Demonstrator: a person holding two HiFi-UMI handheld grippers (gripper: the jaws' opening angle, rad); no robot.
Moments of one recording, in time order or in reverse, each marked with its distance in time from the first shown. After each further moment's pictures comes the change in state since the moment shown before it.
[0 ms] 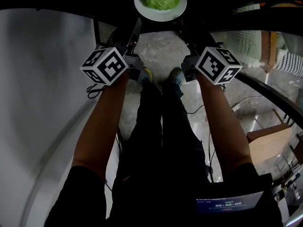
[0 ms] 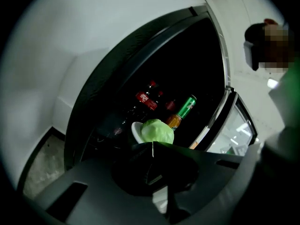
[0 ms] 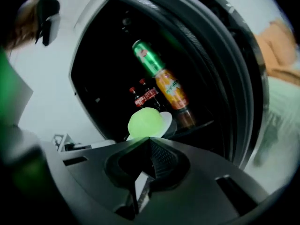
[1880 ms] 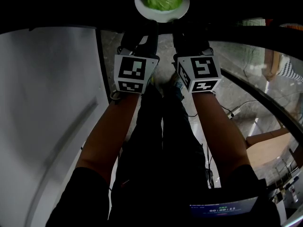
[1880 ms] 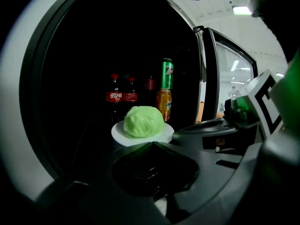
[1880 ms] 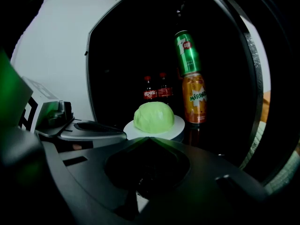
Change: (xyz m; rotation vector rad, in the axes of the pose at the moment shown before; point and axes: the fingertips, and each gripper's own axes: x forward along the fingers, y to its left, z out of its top) left arm 0.049 -0.019 -0.011 0.618 0.135 0.129; right arm 0.046 0.018 0.008 -0.482 0.009 -0.100
